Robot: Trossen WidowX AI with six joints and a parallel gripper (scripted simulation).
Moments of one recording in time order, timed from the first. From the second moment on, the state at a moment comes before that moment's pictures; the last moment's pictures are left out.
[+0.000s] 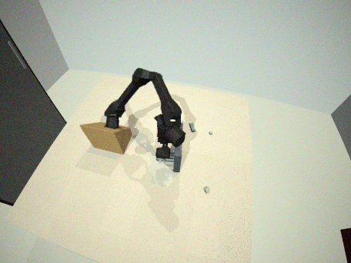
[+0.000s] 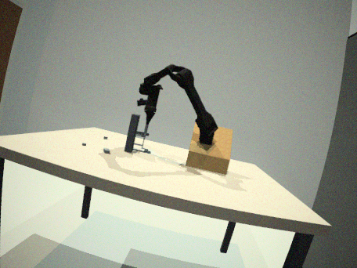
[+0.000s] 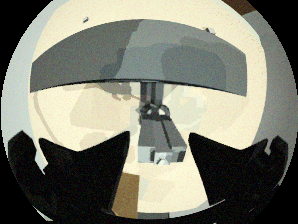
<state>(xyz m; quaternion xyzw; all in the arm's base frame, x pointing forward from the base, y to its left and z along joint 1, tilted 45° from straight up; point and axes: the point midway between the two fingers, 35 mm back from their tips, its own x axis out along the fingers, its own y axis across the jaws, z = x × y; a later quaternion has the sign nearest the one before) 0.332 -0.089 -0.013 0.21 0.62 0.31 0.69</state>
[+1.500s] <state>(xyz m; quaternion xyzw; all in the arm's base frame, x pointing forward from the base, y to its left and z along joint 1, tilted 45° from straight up) 0.331 -0.076 -0.025 0.35 0.67 0.18 0.63</state>
